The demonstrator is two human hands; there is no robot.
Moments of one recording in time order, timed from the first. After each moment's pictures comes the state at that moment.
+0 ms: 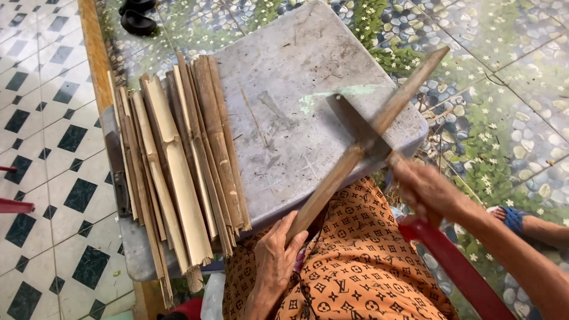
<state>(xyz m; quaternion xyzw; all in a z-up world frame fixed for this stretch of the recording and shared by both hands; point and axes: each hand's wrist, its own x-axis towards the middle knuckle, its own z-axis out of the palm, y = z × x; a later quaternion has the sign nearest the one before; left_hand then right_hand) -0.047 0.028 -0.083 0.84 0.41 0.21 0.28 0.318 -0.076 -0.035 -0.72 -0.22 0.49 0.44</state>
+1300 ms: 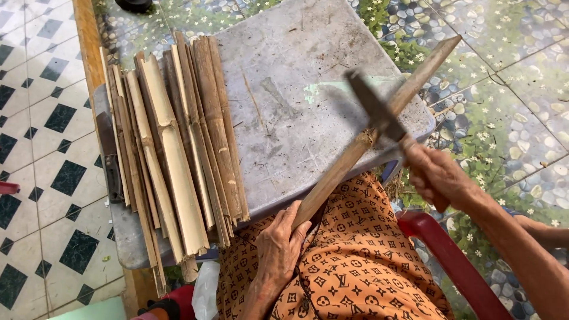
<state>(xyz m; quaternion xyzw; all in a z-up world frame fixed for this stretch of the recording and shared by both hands) -0.040 0.021 -0.084 0.86 0.40 0.20 0.25 0.328 -0.078 -0.060 -0.69 -0.31 0.52 0.38</state>
